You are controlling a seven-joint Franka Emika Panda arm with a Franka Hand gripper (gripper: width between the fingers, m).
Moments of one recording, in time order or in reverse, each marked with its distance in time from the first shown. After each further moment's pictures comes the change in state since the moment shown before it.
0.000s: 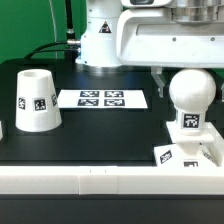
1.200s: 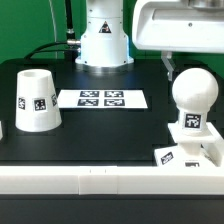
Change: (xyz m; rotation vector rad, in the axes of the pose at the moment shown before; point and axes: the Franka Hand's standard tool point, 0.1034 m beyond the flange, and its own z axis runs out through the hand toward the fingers) arm -0.029 -0.007 -0.020 -0.026 -0.035 -0.149
